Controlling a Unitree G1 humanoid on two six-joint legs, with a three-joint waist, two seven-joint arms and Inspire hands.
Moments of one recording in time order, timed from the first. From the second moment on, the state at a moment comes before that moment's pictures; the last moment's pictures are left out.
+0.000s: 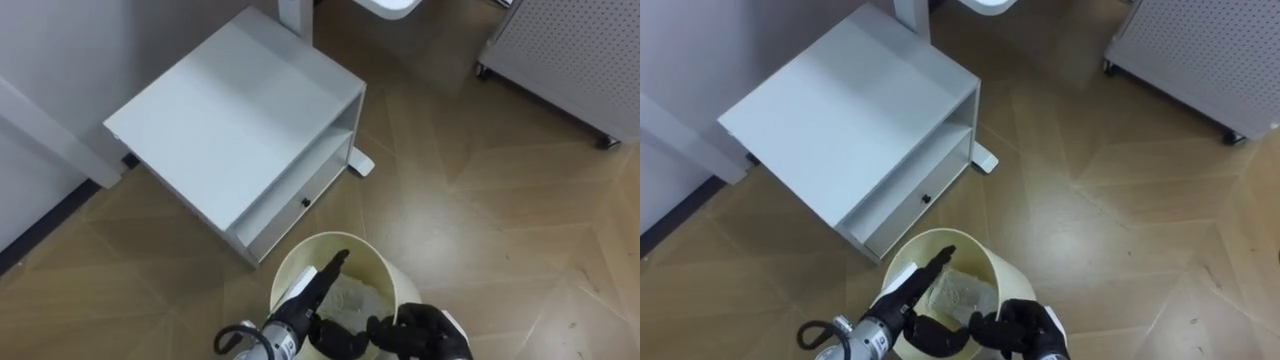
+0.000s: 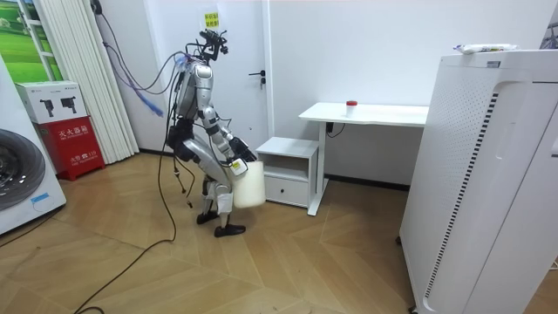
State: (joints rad) left arm -0.43 0.09 -0.58 0.96 0.05 -0.25 0.04; right arm -0.34 -0.17 0.44 1.08 0.61 -0.20 -0.03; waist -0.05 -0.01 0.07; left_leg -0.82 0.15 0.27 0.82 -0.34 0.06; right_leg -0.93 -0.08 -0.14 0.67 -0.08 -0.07
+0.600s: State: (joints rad) left arm -0.32 0.13 -0.51 0.86 0.04 -0.28 0.06; right arm -0.27 -0.18 0.41 1.10 0.63 -0.21 0.00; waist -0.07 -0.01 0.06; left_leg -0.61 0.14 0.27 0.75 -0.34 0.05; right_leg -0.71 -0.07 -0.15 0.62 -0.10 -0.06
